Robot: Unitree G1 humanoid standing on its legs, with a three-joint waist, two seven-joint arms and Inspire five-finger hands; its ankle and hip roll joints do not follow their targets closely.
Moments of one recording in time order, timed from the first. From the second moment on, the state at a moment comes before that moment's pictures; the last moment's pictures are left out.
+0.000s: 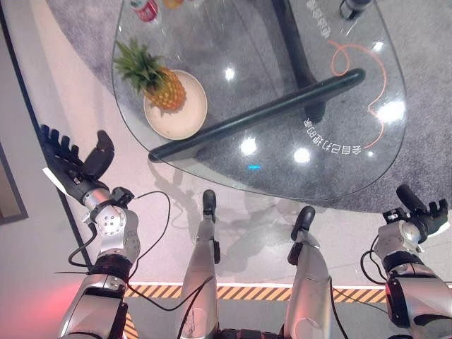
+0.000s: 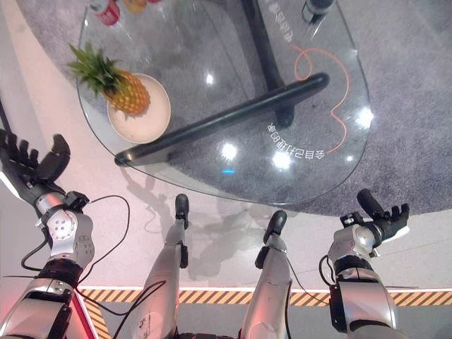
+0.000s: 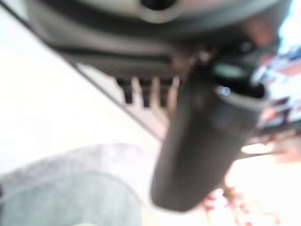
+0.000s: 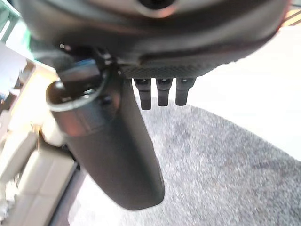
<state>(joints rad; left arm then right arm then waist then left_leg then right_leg) -0.44 0.48 -0.09 0.73 -0.73 -0.66 0.56 -0.55 -0.54 -0.10 1.19 1.00 -0.39 -0.51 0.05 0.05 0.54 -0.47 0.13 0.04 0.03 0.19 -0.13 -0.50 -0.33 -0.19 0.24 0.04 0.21</state>
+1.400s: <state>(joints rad) -0.04 0.32 -0.11 1.33 -0.25 0.13 -0.18 0.00 -0.33 0.03 1.41 0.38 0.11 -0.02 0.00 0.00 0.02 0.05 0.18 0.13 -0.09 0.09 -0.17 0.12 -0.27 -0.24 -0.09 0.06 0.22</state>
